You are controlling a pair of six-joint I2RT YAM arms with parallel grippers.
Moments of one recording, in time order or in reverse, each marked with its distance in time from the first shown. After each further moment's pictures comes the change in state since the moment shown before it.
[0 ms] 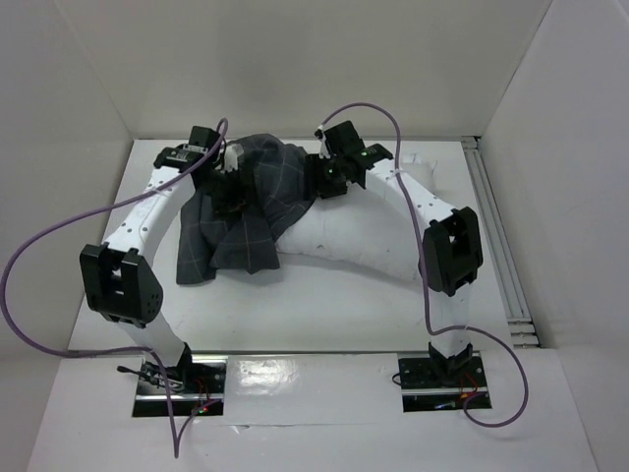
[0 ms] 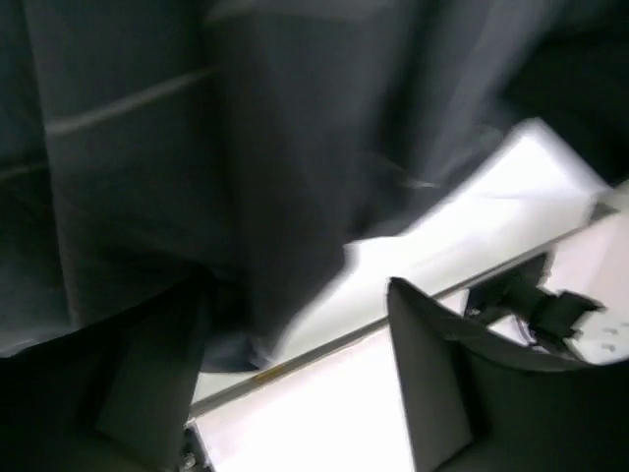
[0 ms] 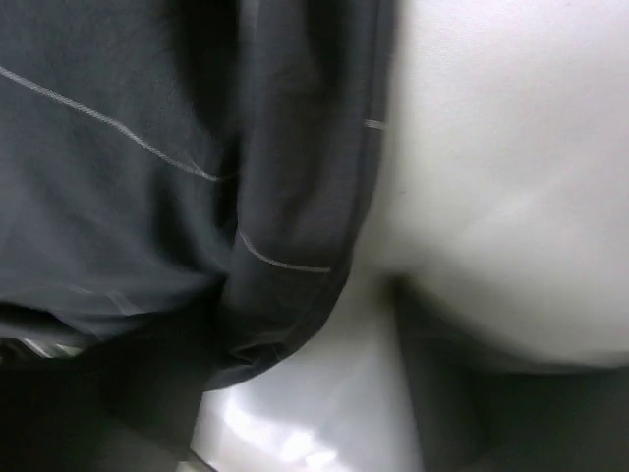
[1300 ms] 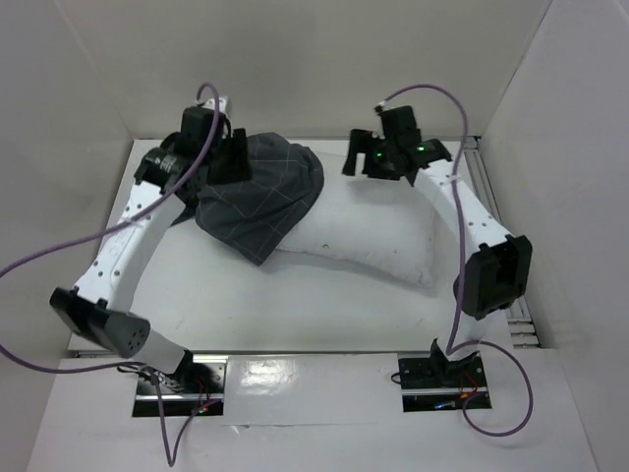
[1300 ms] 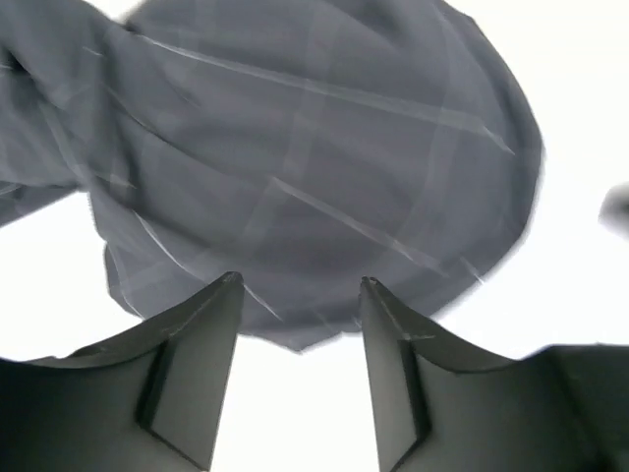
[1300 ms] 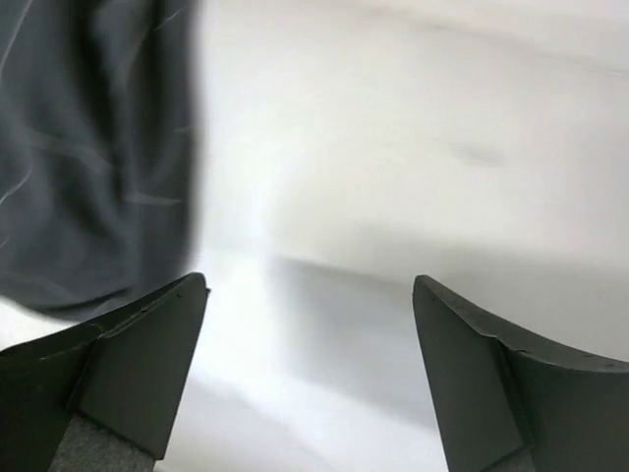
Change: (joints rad) left arm -0.129 -0.097 0.206 0.069 -0.563 -0.019; right arm -0.130 -0.227 -0.105 -0.006 0.126 0.035
